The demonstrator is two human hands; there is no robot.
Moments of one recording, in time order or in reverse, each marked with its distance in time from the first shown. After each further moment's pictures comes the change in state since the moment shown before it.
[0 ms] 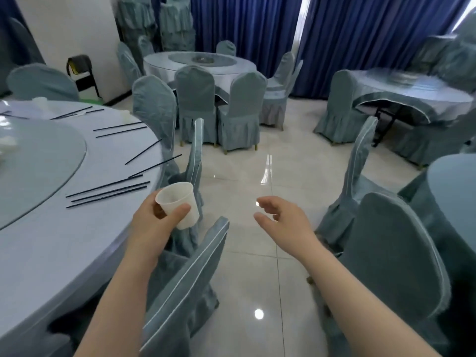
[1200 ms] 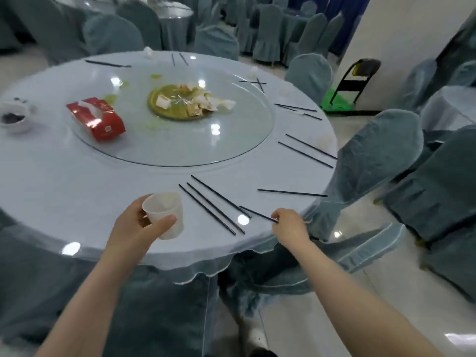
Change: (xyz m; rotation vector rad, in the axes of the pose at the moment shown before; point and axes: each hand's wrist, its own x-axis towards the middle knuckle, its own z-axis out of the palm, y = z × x) left_hand 0.223 -0.061 -0.021 0.173 1.079 -0.296; right_hand 0.522 -0.049 0.319 -0.513 -0.805 -0.672
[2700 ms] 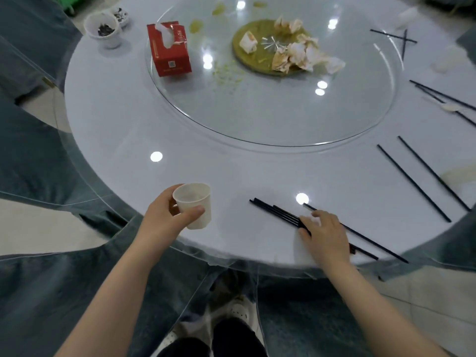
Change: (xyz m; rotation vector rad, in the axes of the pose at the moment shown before) left_hand 0.057 -0.016 0.106 -0.062 0.363 -0.367; right_hand 0.181 0.051 0.050 -0.208 0.021 -0.759
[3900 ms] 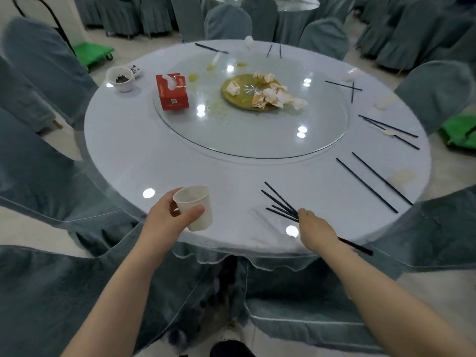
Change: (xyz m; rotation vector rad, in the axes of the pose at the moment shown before) left_hand -0.099 0.010 0.014 -0.111 0.032 0.170; right_hand -0.031 0.014 -0.053 -0.182 -0.290 0.049
